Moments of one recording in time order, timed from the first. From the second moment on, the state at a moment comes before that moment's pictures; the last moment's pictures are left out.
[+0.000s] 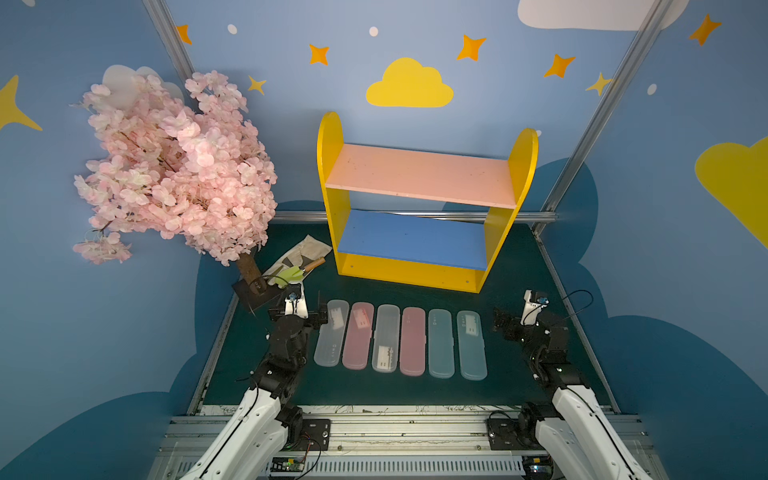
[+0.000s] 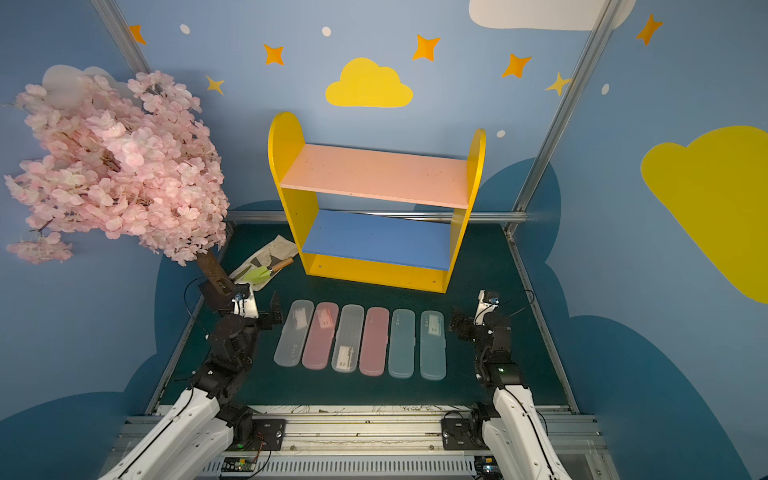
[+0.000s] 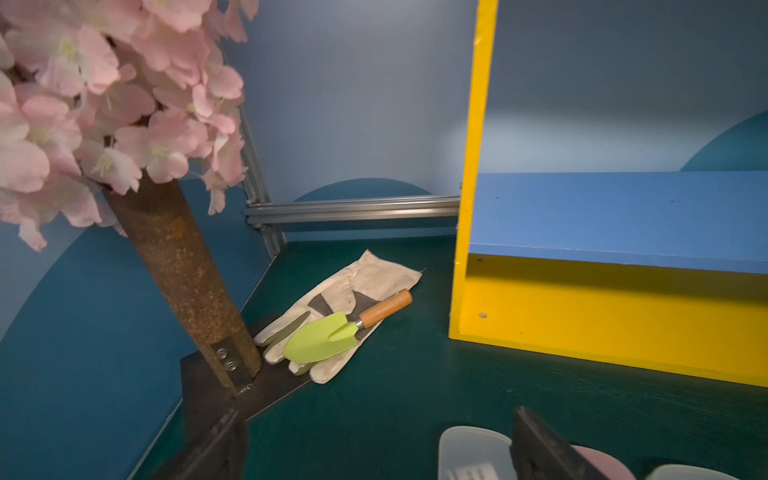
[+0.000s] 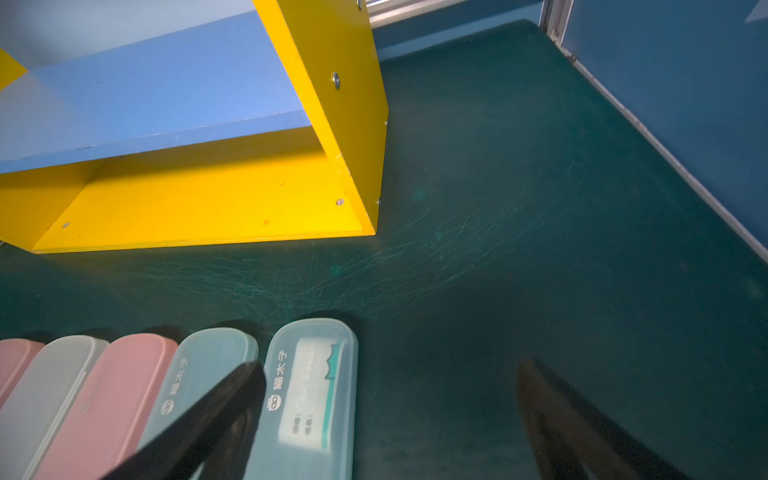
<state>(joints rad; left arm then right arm) -0.24 0.68 0.31 0.17 -0.40 0.01 0.08 0.69 0.32 -0.09 0.00 0.21</state>
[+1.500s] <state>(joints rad) 0.04 1.55 0.39 0.72 0.07 -0.03 0.07 1.52 0.41 0.60 0.07 -0.01</state>
